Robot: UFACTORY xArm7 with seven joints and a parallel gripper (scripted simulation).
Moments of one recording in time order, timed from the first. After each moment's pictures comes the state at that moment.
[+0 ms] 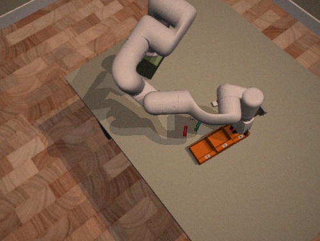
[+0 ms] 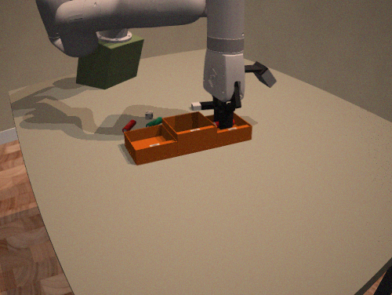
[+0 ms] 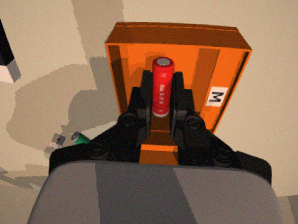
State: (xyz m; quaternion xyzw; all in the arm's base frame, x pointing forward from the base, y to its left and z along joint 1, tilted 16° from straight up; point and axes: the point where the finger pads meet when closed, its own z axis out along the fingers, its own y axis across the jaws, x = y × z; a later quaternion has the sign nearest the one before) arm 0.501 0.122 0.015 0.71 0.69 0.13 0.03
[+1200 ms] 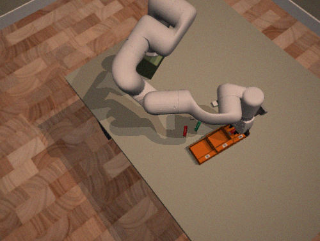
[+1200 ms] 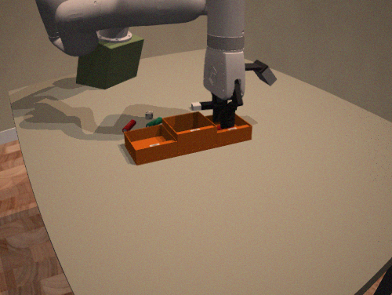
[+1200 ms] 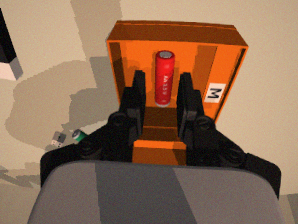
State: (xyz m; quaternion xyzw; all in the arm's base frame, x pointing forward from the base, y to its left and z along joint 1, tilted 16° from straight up) arm 0.500 0.121 0.019 0.71 0.69 0.13 0.03
